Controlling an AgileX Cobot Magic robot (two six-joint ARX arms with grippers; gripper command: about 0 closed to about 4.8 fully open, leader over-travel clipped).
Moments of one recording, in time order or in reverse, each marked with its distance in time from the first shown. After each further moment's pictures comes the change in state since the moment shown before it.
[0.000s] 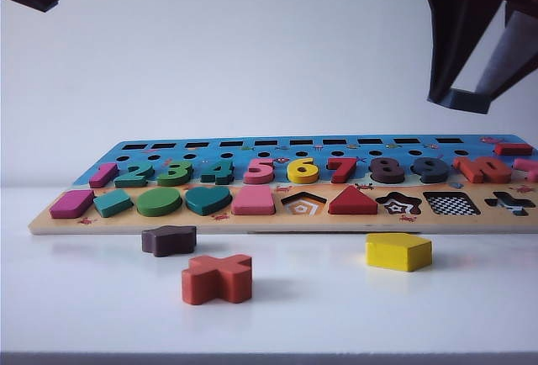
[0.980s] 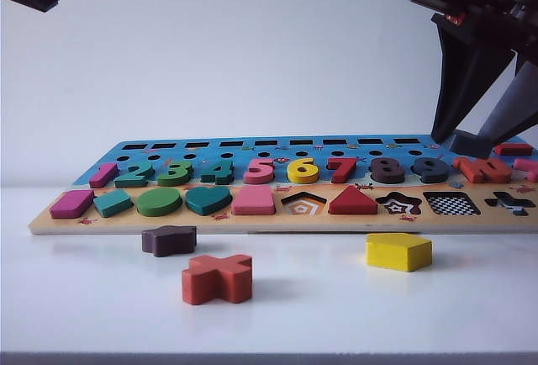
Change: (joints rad) left arm 0.000 0.000 0.000 0.000 0.000 0.000; right arm -0.057 -0.047 -0.175 0.186 -0.099 0.000
